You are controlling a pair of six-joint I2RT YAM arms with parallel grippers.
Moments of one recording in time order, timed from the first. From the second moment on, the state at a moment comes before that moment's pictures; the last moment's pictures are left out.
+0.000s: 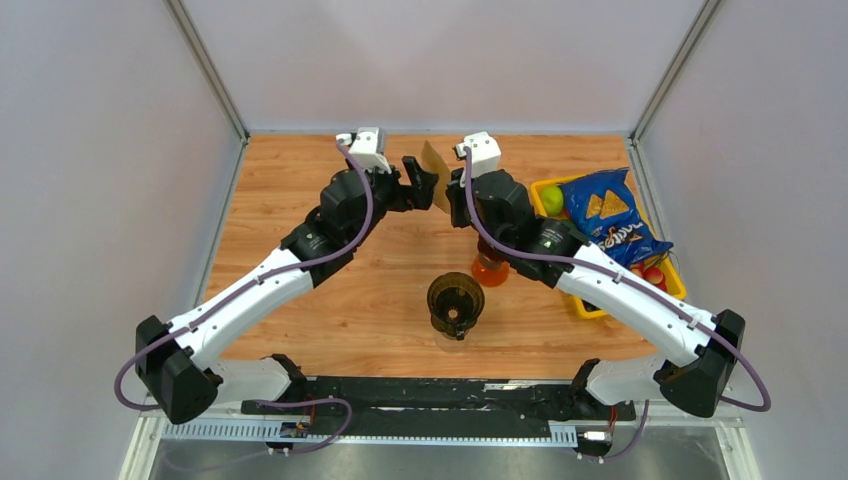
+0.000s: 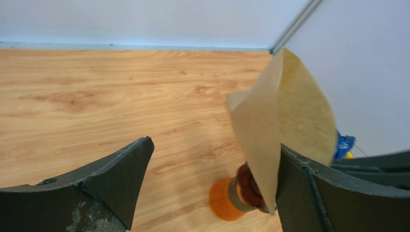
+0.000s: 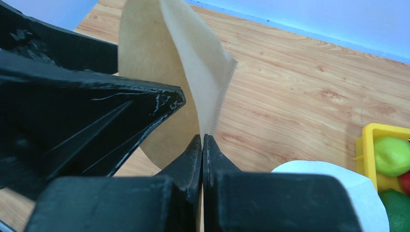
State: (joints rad) left arm -0.75 1.22 1.11 0.03 -0.26 -0.42; right arm 0.90 1.31 1.33 -0.31 0.42 0.21
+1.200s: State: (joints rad) left arm -0.78 1.29 1.13 -0.11 -0.51 -0.53; right arm 0.91 1.33 1.32 -0.31 0.55 0.35
